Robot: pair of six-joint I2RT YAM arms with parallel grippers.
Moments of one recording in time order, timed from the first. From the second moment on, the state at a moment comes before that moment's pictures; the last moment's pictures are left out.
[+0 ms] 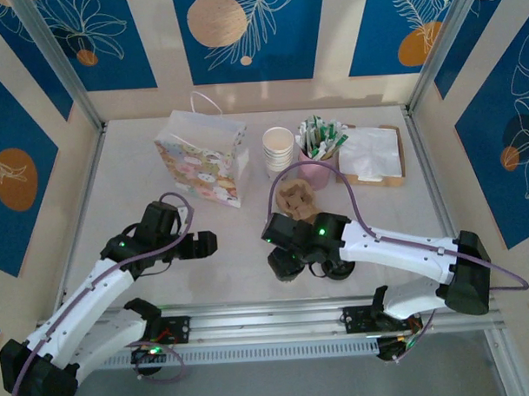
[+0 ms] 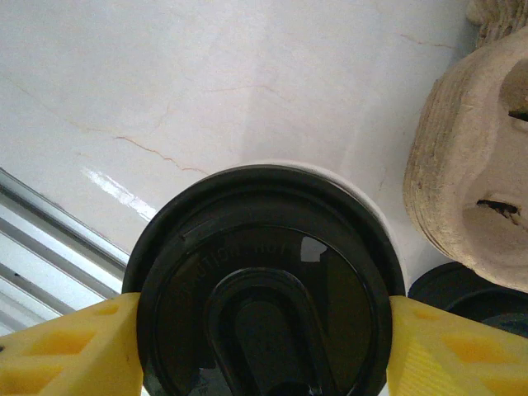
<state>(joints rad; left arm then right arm) -0.49 0.84 0.69 -0.80 0.21 -0.50 1.16 1.31 1.08 -1.03 0.16 0.54</state>
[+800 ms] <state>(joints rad) -0.49 0.84 0.69 -0.80 0.21 -0.50 1.20 1.33 1.09 -1.05 0.22 0.59</state>
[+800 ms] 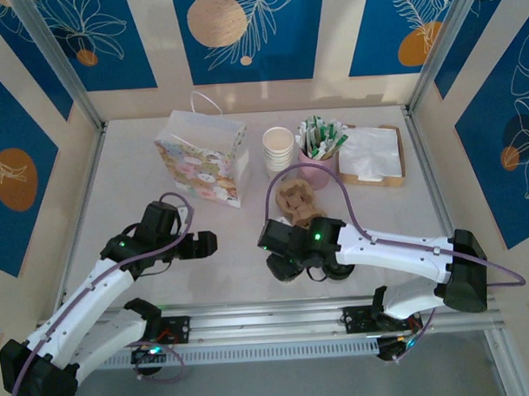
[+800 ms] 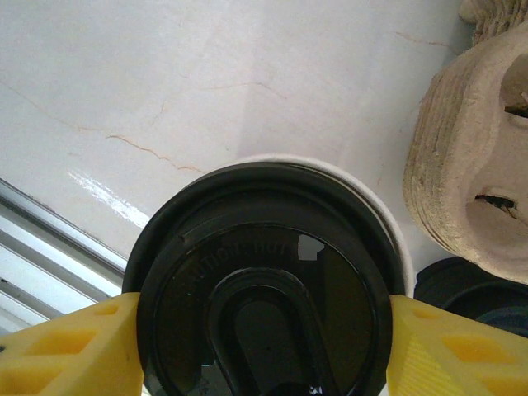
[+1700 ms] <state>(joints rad) -0.49 0.84 0.69 -0.80 0.21 -0.50 1.26 1.33 1.06 -1.05 0.29 0.74</state>
